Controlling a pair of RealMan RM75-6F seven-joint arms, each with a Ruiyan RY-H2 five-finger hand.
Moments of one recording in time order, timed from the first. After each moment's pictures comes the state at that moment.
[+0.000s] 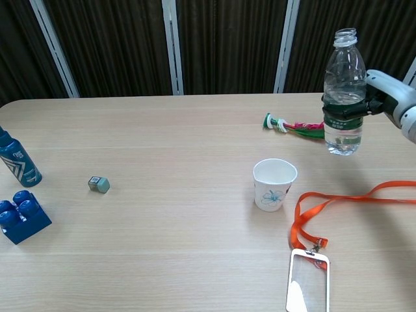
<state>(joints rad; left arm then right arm) -0.22 -0.94 -0.08 -1.84 1.19 1.24 0.12 0.65 -1.78 0.30 -0.82 -1.29 1.00 0.70</state>
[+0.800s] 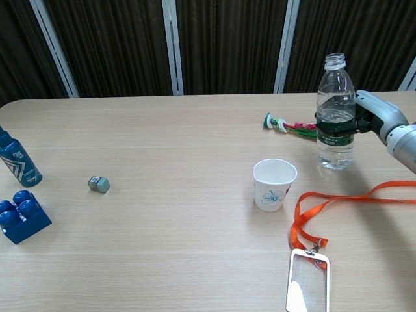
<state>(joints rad) -0.24 -0.96 -0.08 -1.83 1.15 1.22 0.17 0.68 -1.94 0.27 -0.52 -1.33 0.97 0.86</state>
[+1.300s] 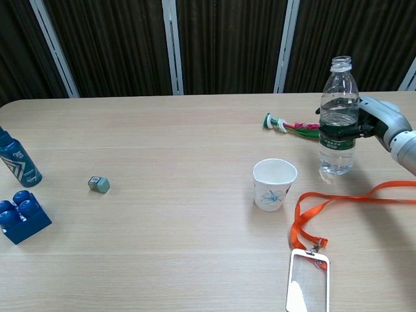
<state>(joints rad) -0.24 -0.95 -0.08 -1.84 1.16 1.22 0.16 0.67 -1.94 0.25 -0.52 -1.34 0.97 0.94</state>
